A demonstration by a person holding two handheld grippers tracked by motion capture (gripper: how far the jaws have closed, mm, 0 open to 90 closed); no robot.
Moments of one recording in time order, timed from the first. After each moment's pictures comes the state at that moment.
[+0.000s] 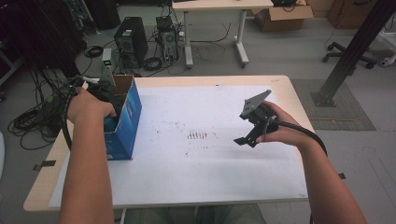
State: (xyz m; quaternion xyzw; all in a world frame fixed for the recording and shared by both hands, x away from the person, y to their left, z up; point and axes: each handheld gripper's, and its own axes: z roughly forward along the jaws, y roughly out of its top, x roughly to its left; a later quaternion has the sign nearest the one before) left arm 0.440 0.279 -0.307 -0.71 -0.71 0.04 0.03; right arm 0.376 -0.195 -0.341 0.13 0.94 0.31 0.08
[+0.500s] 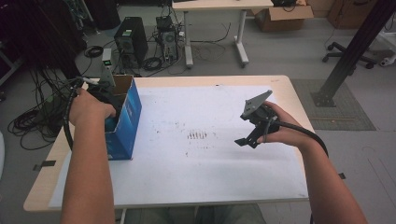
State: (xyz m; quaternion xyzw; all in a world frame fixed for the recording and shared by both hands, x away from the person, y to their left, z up) left arm 0.439 0.278 -0.308 -0.70 -0.71 0.03 0.02; right arm 0.373 -0.197 -0.339 0.13 0.94 0.31 0.08
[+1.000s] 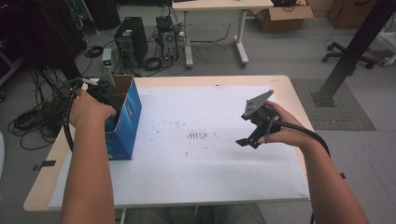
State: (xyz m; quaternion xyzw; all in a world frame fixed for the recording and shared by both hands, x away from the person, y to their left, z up) left arm 0.436 0.279 -0.308 -0.71 -0.71 0.02 0.01; right arm 0.370 -0.198 -0.335 0.13 0.94 0.31 0.08
